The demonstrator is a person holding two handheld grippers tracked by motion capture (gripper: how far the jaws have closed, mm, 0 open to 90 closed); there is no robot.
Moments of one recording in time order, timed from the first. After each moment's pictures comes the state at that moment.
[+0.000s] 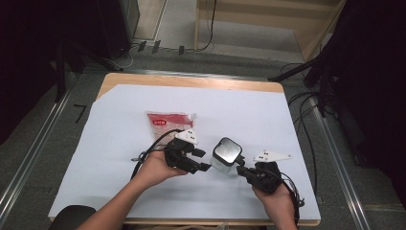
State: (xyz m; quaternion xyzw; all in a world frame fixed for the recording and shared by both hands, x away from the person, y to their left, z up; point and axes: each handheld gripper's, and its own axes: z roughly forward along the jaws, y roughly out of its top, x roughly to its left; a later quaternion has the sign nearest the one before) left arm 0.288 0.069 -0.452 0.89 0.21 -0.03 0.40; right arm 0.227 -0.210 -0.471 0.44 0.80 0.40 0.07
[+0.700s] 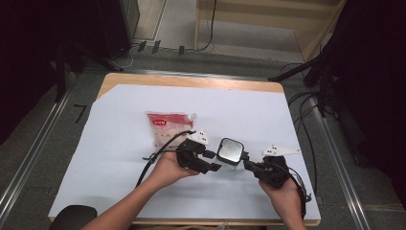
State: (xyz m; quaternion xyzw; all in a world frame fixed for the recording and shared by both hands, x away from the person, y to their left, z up) left arm 0.292 0.042 -0.462 0.89 0.21 -0.04 0.41; right arm 0.240 -0.228 -0.465 0.45 0.79 0.40 0.07
